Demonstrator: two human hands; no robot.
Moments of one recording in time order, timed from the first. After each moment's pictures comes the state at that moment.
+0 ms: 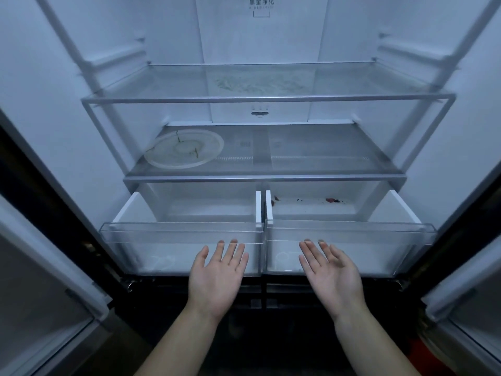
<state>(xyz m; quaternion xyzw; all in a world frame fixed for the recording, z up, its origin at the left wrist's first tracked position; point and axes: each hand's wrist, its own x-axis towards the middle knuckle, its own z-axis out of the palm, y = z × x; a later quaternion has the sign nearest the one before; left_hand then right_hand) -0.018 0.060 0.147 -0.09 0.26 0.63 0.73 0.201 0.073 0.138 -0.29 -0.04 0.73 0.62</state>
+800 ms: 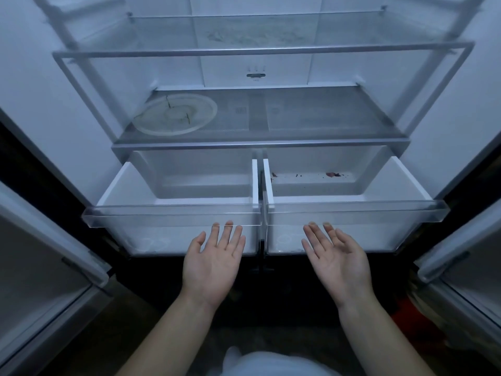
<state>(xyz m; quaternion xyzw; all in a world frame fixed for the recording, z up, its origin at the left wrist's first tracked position) -0.014 0.029 0.142 -0.10 0.25 0.63 0.73 0.206 0.036 0.133 -0.32 -0.02 0.71 0.63</state>
